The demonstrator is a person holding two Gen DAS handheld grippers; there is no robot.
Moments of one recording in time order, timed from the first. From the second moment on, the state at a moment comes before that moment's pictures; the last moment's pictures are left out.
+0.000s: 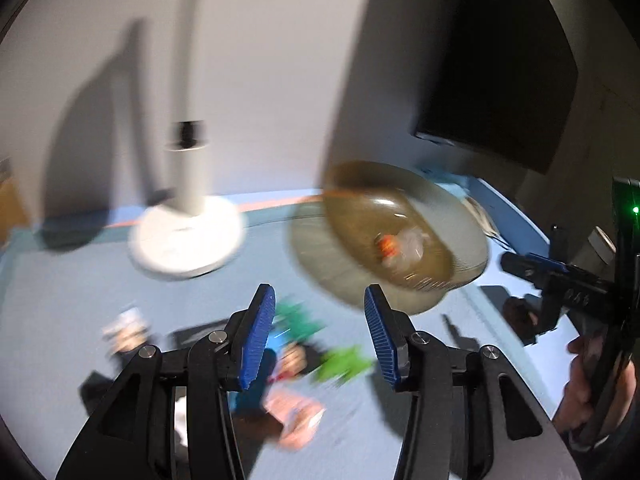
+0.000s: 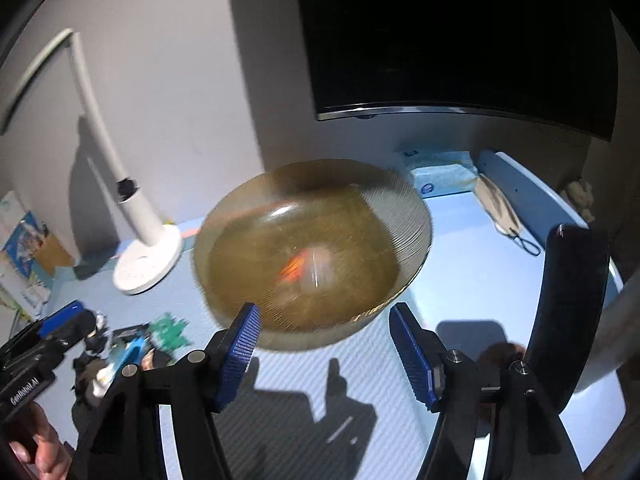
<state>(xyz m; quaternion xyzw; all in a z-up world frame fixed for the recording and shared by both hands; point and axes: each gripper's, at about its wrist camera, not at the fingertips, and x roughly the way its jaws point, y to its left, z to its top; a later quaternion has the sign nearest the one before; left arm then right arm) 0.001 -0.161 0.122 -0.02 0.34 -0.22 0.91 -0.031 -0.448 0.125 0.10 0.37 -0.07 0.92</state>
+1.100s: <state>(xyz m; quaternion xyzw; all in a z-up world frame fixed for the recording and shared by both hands) -0.052 -0.027 0.034 -0.05 0.41 -0.15 0.90 -0.037 -0.276 0.038 0.02 0.45 0.16 0.88</state>
